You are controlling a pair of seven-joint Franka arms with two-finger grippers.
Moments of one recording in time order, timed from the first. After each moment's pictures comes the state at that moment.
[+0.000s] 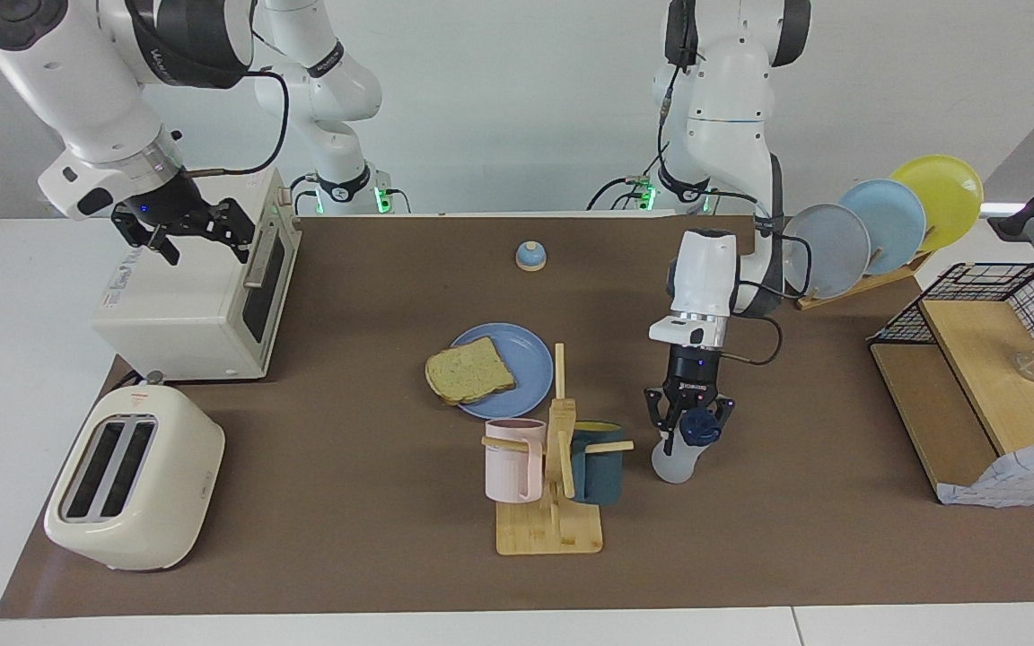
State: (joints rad) left arm -0.60 0.48 0.29 -2.16 0.04 3.50 -0.24; right arm -0.07 0.01 0.02 -1.62 -0.01 1.55 -0.06
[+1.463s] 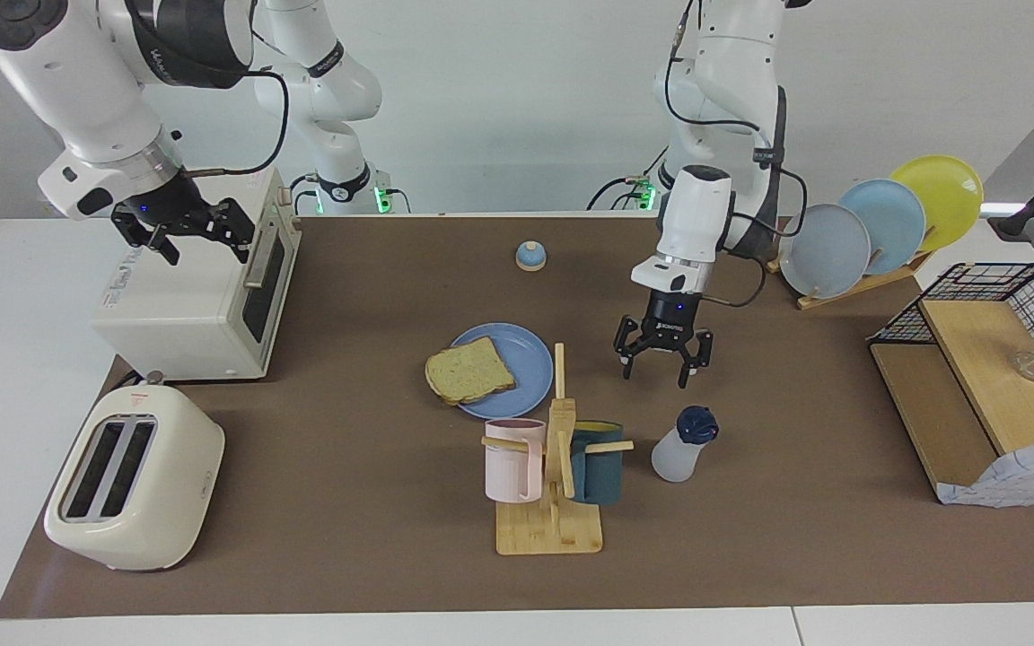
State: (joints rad) left arm -0.71 0.05 0.28 -2.36 0.04 2.99 -0.26; right arm -0.07 0.01 0.02 -1.62 -0.01 1.55 -0.06
